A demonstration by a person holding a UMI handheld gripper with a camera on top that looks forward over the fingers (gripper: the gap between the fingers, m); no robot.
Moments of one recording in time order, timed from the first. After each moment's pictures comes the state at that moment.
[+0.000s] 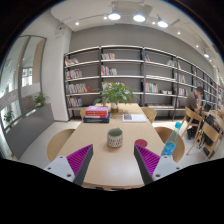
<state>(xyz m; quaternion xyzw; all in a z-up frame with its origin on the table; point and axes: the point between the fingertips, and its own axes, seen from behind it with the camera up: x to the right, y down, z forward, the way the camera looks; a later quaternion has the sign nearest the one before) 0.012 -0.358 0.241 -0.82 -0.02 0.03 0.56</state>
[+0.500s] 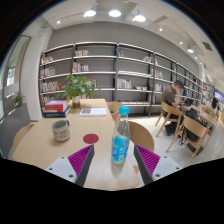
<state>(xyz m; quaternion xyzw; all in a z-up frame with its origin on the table) 0.263 -0.317 0.155 -0.82 0.06 -0.06 0.56</state>
